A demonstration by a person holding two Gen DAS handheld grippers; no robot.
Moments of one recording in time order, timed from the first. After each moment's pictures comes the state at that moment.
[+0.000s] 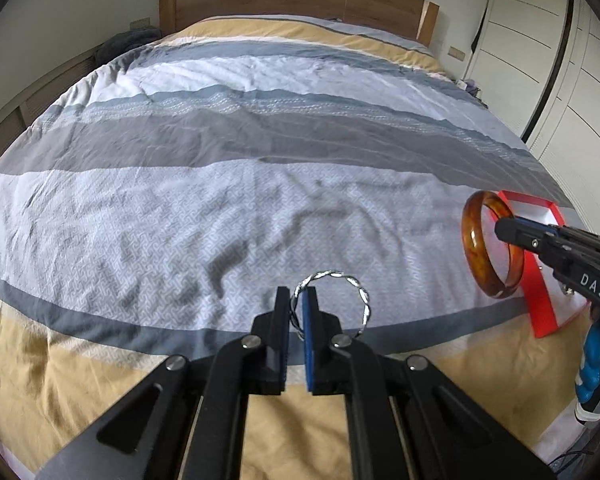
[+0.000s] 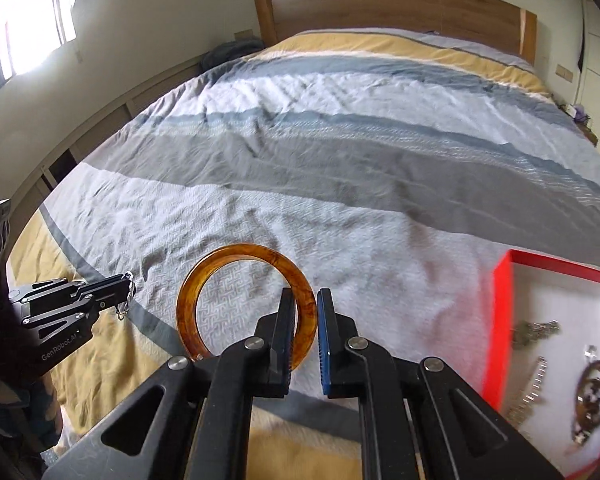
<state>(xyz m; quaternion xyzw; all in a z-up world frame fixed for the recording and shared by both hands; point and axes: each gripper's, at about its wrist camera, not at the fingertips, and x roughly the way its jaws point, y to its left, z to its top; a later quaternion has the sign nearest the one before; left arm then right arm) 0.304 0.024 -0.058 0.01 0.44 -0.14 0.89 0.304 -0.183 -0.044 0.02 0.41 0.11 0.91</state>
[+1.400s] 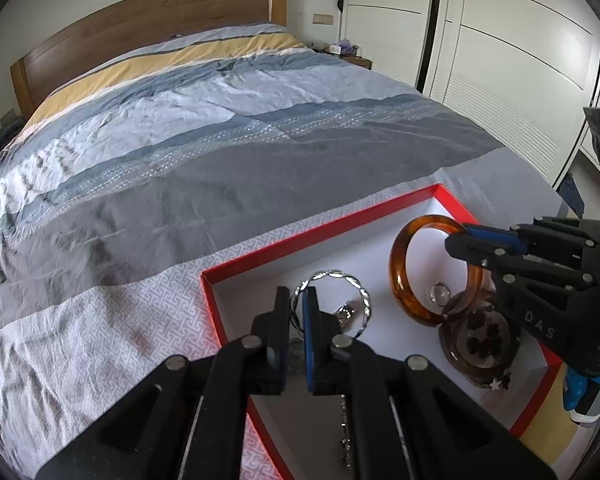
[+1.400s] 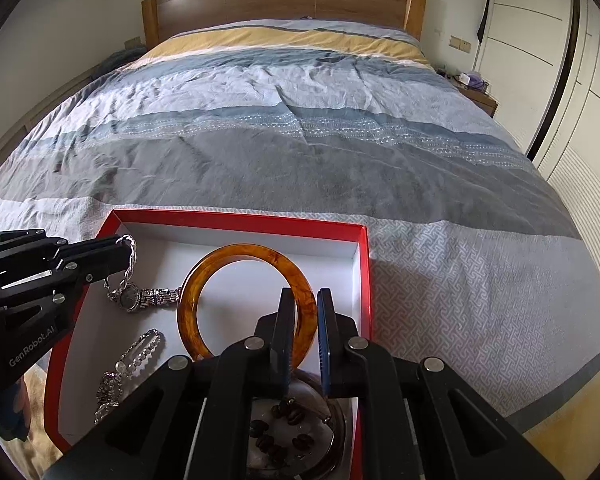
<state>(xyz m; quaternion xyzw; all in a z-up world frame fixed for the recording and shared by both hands) 0.335 -0.312 -0.077 0.13 0.40 -0.30 0.86 0.299 -0.454 -0.078 0.01 0.43 -0.06 0.90</state>
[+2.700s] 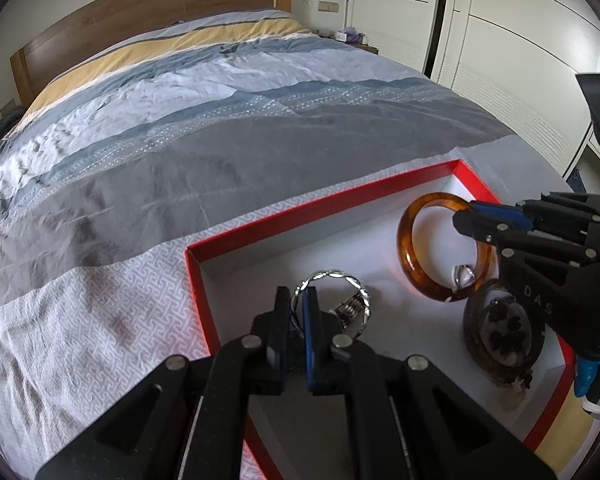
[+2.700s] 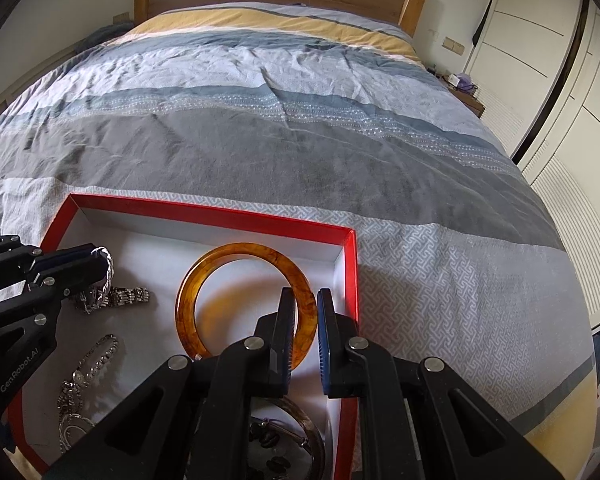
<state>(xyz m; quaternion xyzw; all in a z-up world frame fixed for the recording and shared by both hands) 0.341 -0.318 -0.106 0.13 0.42 -0.29 0.85 0.318 -0.451 -0.095 -0.03 0.45 -0.10 0.89</state>
